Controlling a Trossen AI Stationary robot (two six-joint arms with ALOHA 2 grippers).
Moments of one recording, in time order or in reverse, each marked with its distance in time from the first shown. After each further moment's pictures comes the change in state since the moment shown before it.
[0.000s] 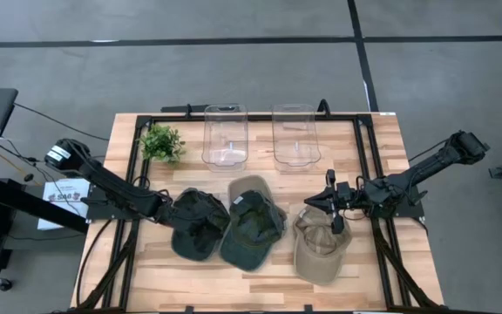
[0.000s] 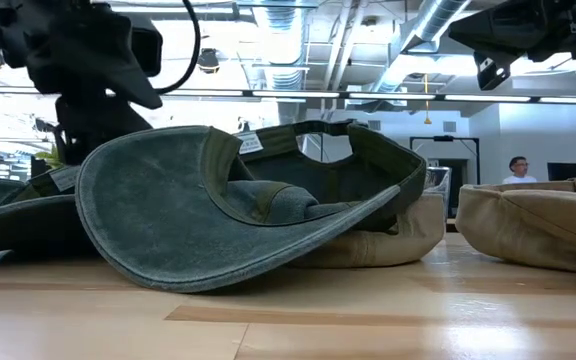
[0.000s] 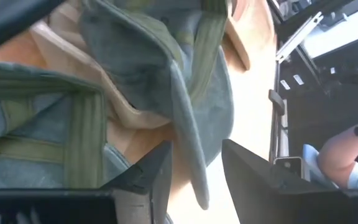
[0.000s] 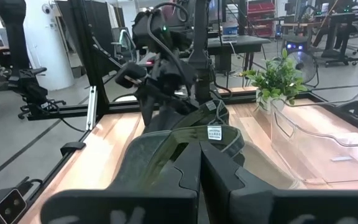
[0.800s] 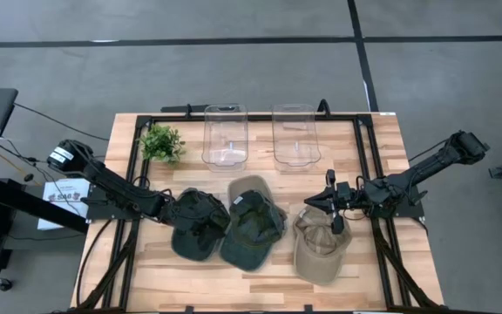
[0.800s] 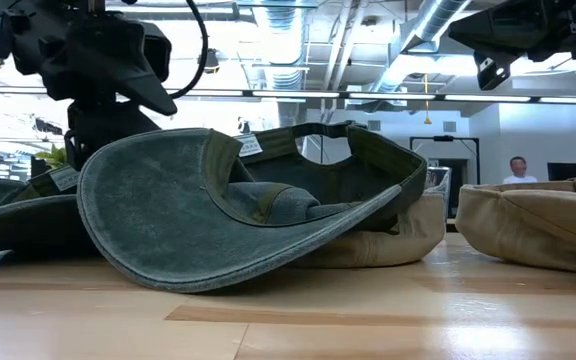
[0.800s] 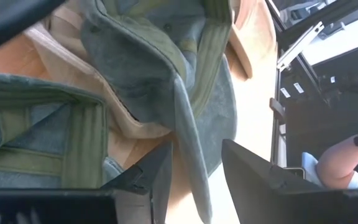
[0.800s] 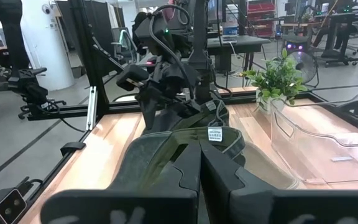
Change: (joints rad) left arm 0.018 0.039 0.000 0.060 0.000 -0.007; right arm 0.000 0.000 0.000 0.001 0.000 0.000
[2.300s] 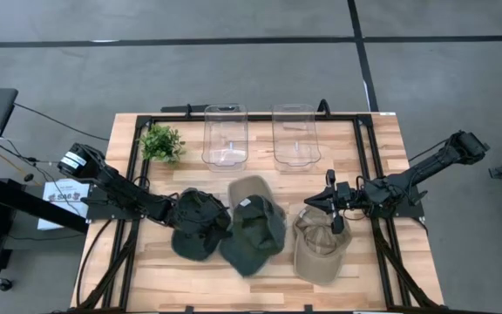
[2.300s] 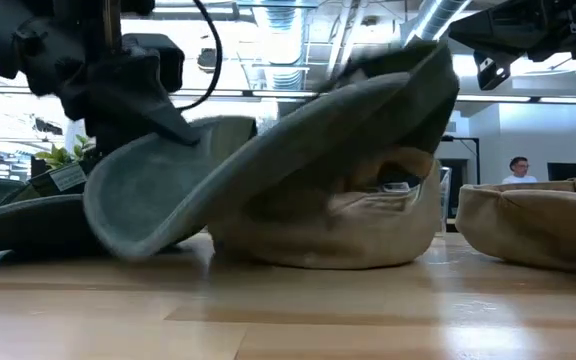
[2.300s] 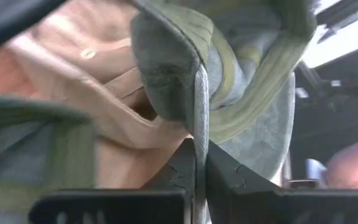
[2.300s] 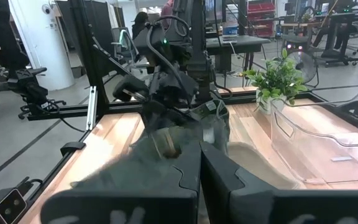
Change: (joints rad) left arm -0.001 0.145 0.000 0.207 -0.020 0.052; right arm 0.000 0.000 0.000 0.000 0.000 0.000
